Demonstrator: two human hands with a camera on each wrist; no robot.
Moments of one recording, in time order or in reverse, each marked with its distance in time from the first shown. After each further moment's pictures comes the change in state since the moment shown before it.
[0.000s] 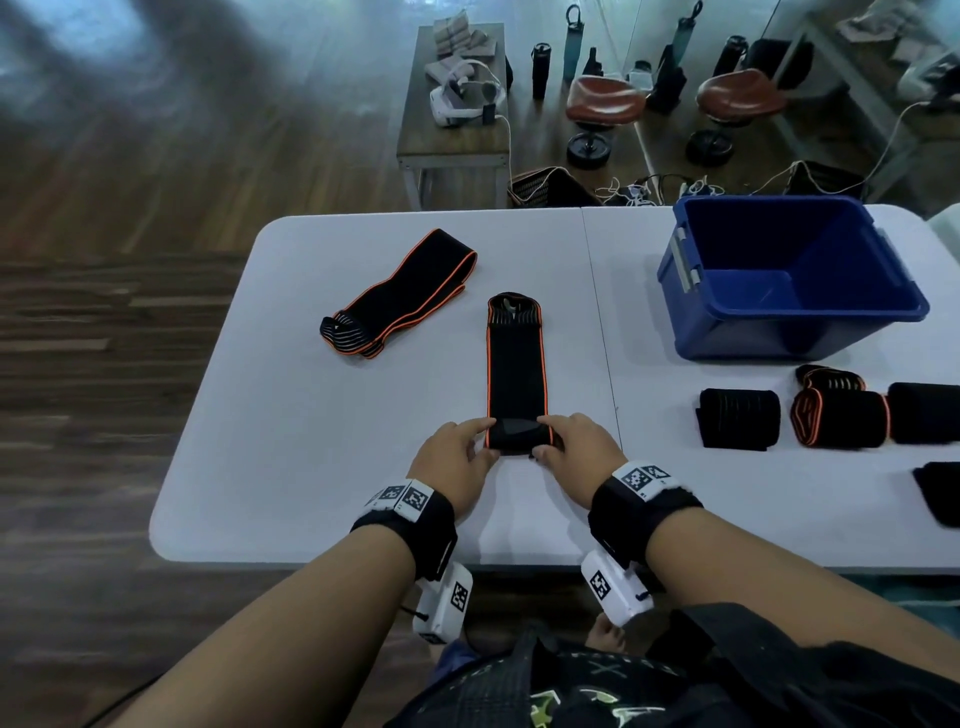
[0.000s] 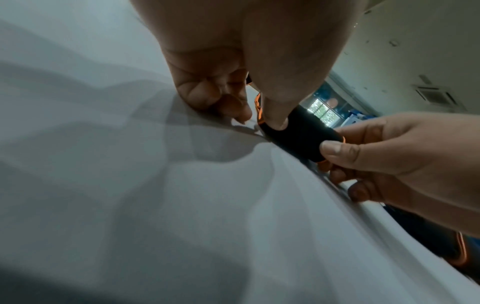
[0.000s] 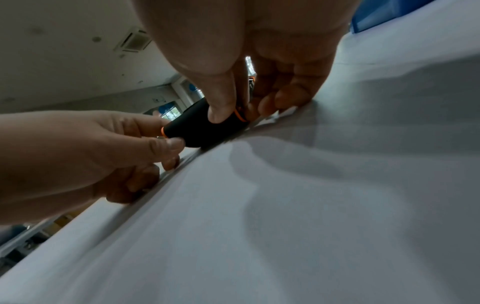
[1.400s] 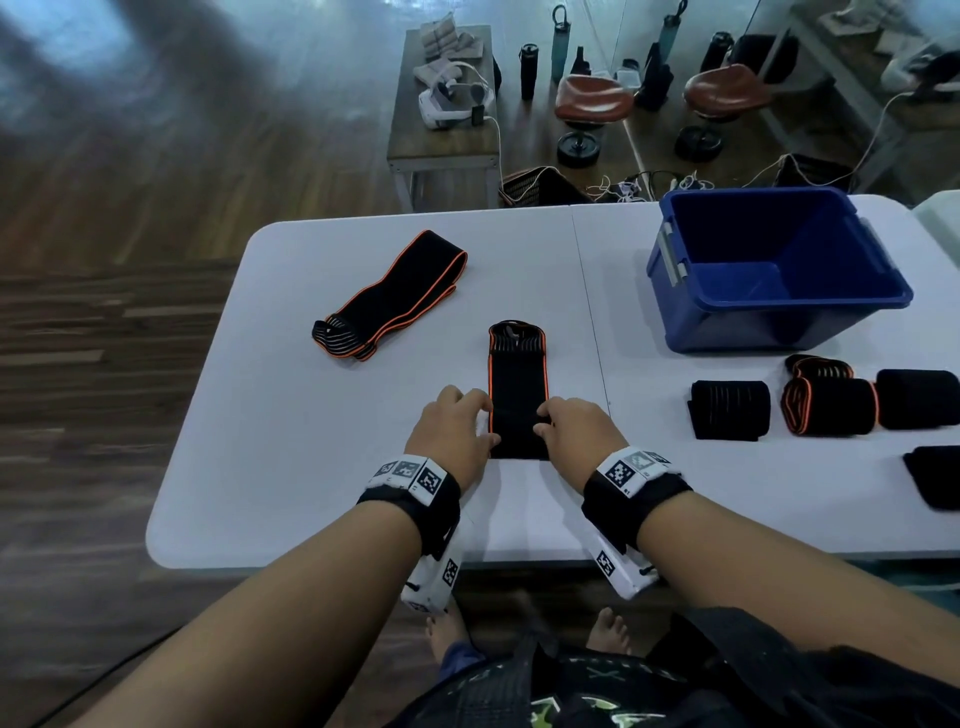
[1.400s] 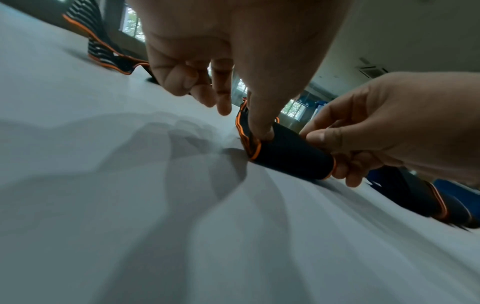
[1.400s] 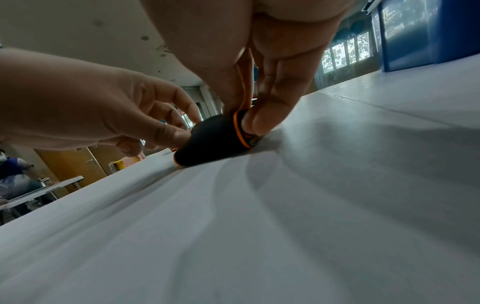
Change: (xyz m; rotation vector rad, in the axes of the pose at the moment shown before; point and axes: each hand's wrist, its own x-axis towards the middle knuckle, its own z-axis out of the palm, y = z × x) left_hand 0.010 0.033 -0.020 0.183 0.015 0.042; right_hand 0.004 -0.006 -0.009 -0.145 0.121 -0.064
